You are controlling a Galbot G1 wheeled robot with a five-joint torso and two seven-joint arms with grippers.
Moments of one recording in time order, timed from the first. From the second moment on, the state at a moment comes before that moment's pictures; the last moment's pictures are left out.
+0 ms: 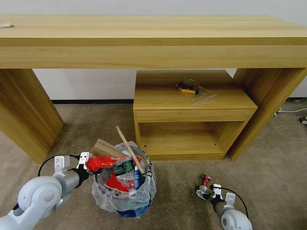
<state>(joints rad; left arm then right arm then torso) 1.44 -0.82 -0.60 -2.12 -1.17 0.74 -0.20 -1.37 1.25 0.46 1.46 0.58 -0.32 0.05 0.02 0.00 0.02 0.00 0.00</state>
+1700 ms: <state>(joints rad) 1.33 -0.72 -0.57 -2.05 -1.22 0.74 -0.17 -1.34 0.87 0.22 2.22 0.58 -0.24 -0.03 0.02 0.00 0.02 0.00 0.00</state>
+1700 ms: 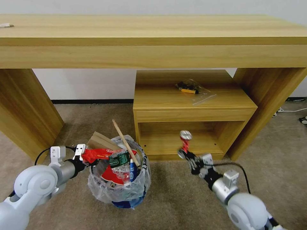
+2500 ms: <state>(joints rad) 1.19 -0.65 -0.51 -1.99 -1.28 0.74 -0.12 -0.73 0.86 -0.25 2.19 0.90 -0.37 -0.05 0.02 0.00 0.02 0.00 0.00</state>
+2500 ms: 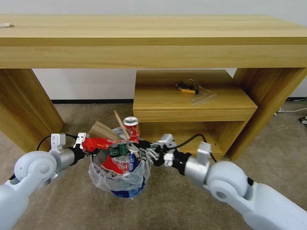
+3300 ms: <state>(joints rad) 1.22 -0.67 -0.52 -2.01 -1.30 0.74 -0.14 -0.63 0.95 -0.38 2.09 0.98 -0.46 0.07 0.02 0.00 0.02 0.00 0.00</state>
